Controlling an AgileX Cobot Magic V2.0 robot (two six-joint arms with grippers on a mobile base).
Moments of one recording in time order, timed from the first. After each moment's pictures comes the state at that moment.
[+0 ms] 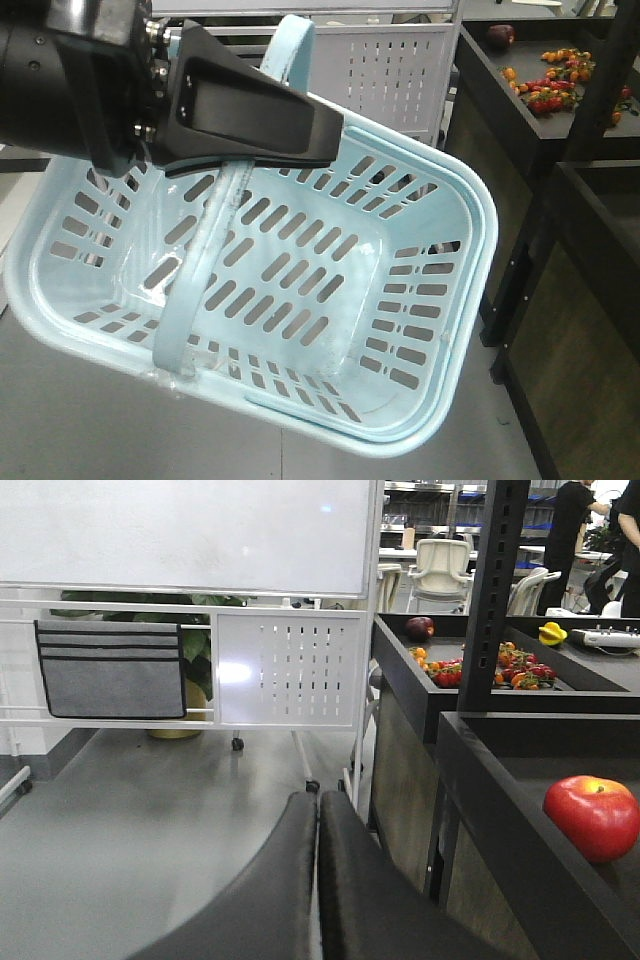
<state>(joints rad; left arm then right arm) -0.42 1.32 -1.48 -1.23 1.20 0.36 -0.02 -0.01 0.03 0.01 0.09 -0.05</state>
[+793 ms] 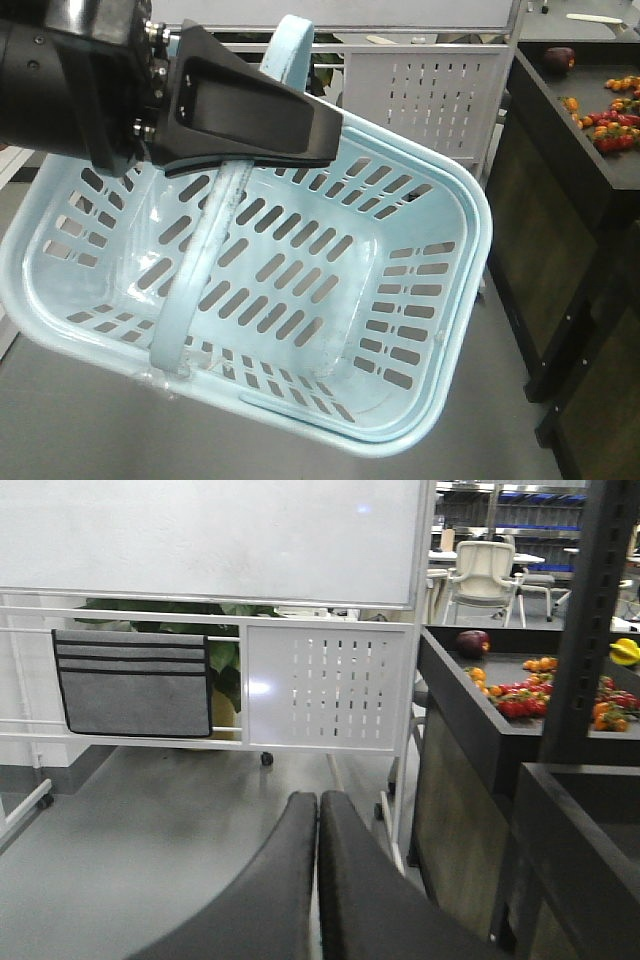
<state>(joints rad) -0.42 1.32 -1.48 -1.23 1.20 0.36 -0.02 -0.01 0.03 0.01 0.09 -0.05</state>
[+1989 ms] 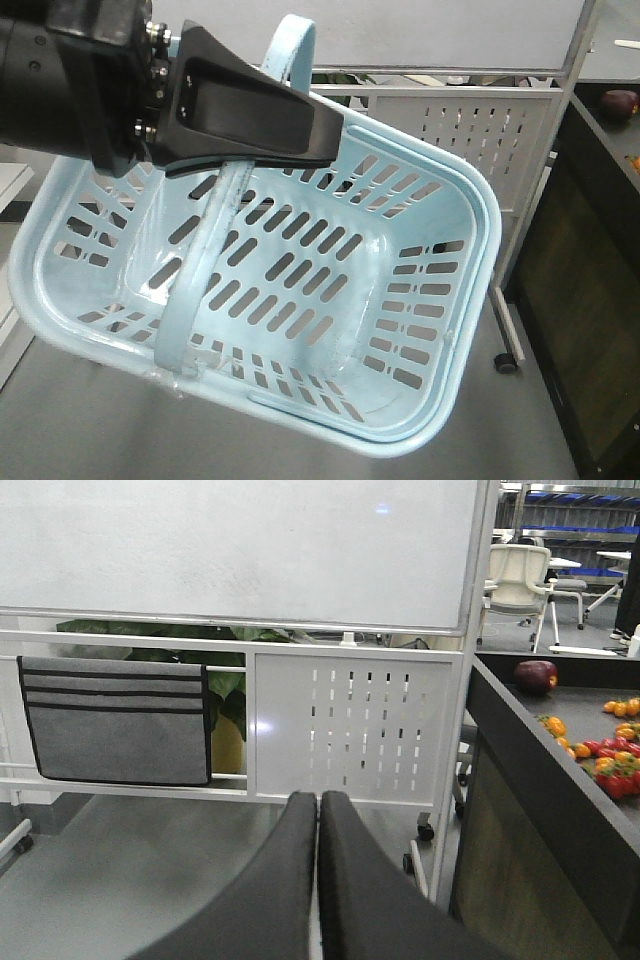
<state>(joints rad) -0.42 1.32 -1.48 -1.23 1.20 0.36 -0.02 -0.01 0.03 0.01 0.09 -0.05</state>
